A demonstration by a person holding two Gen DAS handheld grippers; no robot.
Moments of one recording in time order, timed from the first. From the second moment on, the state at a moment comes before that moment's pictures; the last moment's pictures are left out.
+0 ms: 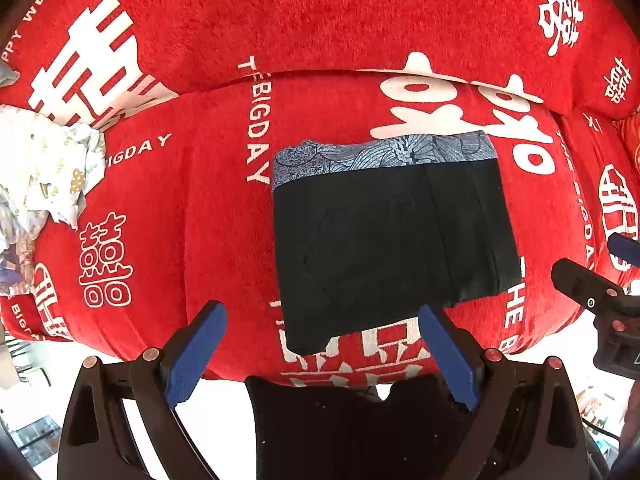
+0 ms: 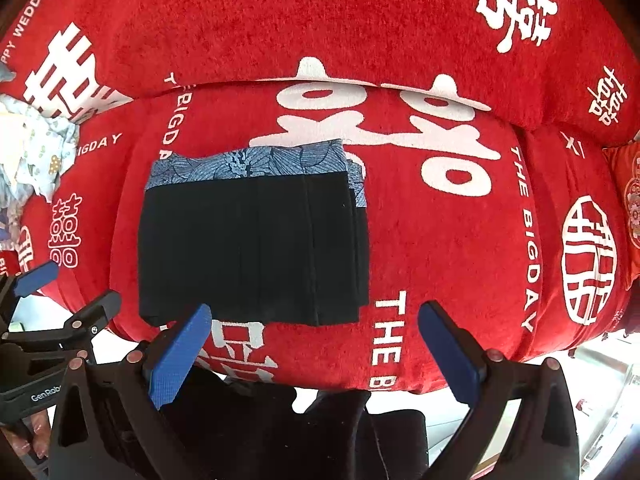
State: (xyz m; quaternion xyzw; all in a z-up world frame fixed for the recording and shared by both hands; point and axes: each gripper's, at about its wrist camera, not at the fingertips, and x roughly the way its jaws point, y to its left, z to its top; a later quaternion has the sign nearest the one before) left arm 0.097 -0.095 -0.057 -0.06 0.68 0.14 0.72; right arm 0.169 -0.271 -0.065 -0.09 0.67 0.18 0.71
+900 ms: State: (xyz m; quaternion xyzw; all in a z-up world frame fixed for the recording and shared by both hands) left arm 0.098 -0.094 -0.055 -0.05 0.68 0.13 0.72; right arm 0.170 -0.272 -0.064 -0.10 0.67 0.18 0.71
